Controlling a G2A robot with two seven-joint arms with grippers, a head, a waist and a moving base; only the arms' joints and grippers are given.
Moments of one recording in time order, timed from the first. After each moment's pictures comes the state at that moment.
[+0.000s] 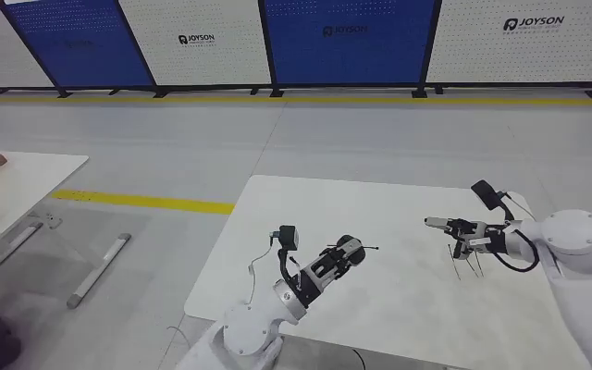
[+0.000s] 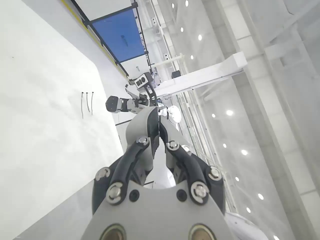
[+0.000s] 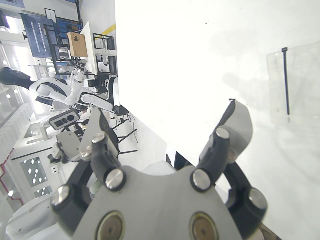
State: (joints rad) left arm 1.66 -1.21 -1.14 -2.07 -0.17 -0.02 -0.18; right arm -0.90 -1.02 1.23 -1.38 -0.13 0.33 1.27
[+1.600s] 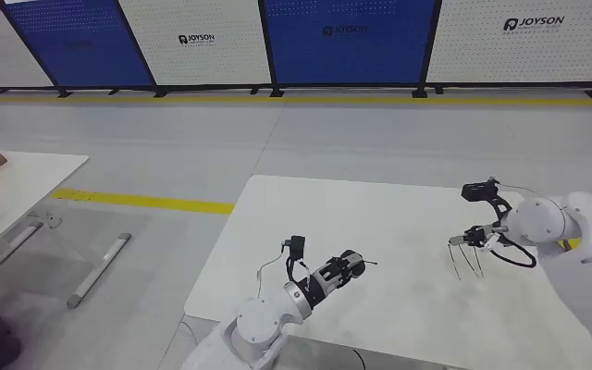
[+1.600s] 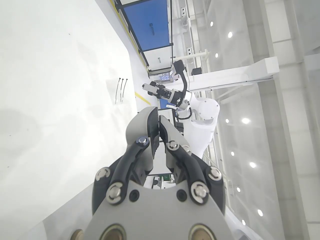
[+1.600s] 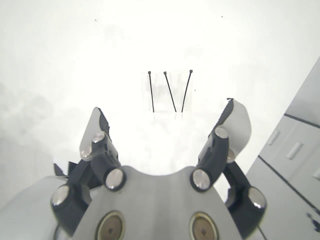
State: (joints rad) left arm 1.59 -1.21 -1.09 -1.91 -0.21 0.07 -0.21; right arm -0.65 -1.00 0.90 -1.22 -0.71 -0.08 1.37
